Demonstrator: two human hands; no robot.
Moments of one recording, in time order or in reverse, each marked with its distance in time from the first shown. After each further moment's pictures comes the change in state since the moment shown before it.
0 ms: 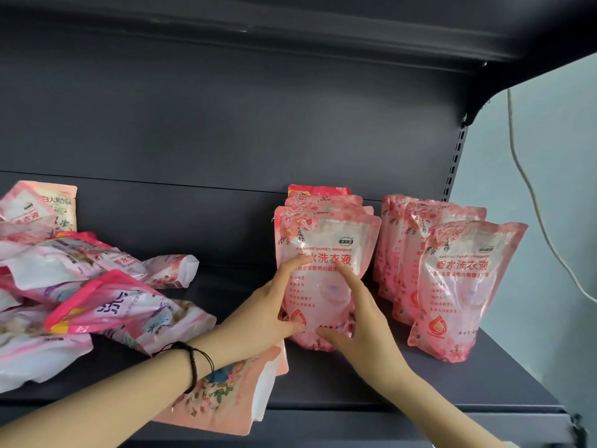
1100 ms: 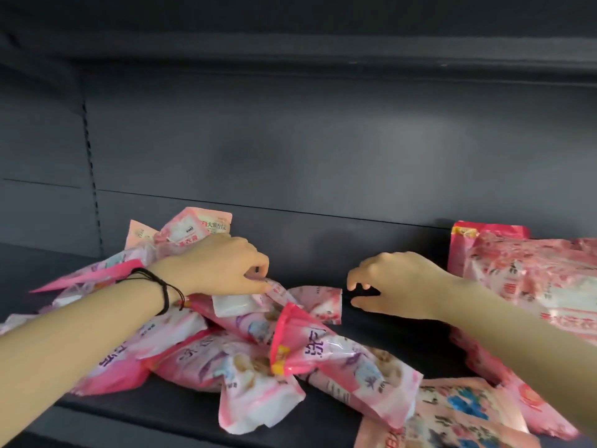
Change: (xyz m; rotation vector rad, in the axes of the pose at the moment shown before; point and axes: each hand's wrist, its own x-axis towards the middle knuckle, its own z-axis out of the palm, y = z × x) left_hand -0.078 -0.105 -0.321 1.150 -0.136 -0.037; right_hand 0.172 -0.157 0.145 -0.967 -0.600 -0.458
